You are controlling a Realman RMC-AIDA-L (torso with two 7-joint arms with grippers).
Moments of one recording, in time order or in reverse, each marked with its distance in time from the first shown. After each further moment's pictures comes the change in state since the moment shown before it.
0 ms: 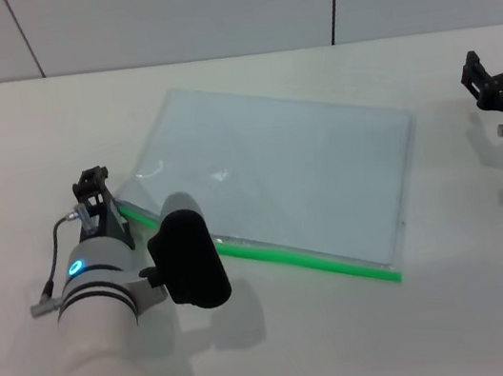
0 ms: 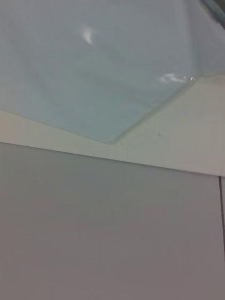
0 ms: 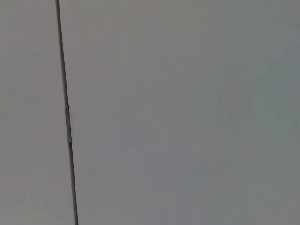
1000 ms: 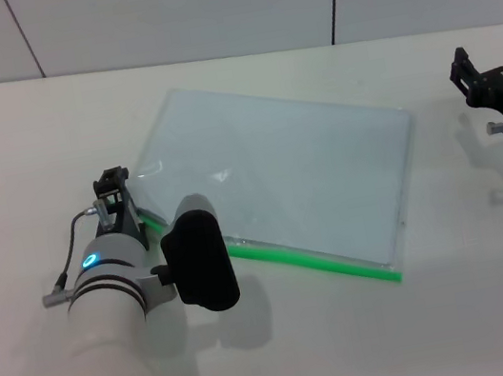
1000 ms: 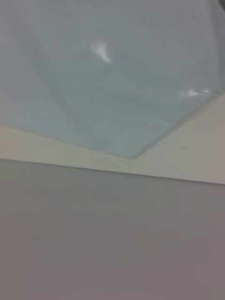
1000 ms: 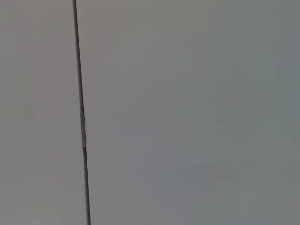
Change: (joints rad) left arm -0.026 -0.002 -0.002 -0.036 -0.002 0.094 0.030; right arm 0.000 0.003 0.000 -0.029 0.002 0.002 -0.036
